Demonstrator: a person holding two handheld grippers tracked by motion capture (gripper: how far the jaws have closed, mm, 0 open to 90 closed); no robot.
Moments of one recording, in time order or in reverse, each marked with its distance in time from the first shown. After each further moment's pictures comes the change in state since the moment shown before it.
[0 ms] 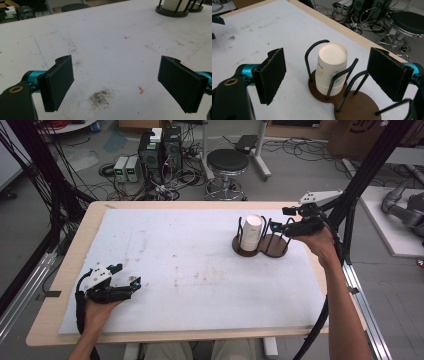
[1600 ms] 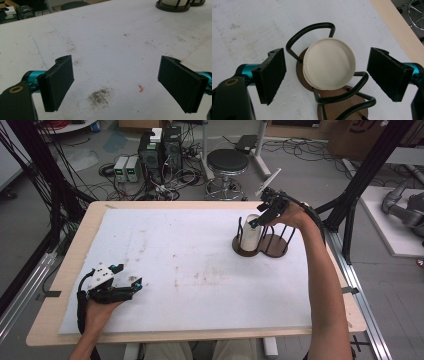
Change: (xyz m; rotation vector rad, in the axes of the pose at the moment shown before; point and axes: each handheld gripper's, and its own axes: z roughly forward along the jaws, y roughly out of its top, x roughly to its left) left arm -0.003 0.001 0.002 0.021 0.003 0.027; right arm -0.023 0.057 0.101 0.493 0.113 -0.213
